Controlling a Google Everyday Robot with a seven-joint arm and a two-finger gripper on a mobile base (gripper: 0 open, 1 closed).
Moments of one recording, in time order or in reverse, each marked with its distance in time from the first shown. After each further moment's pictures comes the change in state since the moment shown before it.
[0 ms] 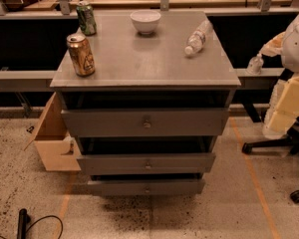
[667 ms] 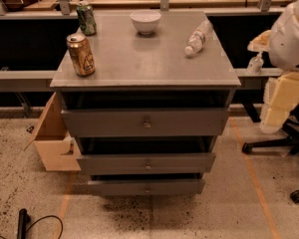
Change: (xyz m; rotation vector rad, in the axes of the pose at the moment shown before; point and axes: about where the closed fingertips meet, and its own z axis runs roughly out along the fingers) arm -0.010 -0.014 0.011 0.009 0.034 -0.132
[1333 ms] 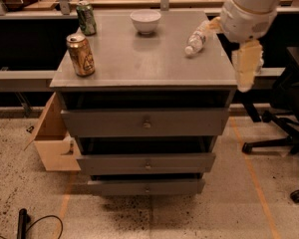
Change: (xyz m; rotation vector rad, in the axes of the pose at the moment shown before) arm -0.032 -0.109 0.056 -0.049 0.046 -0.429
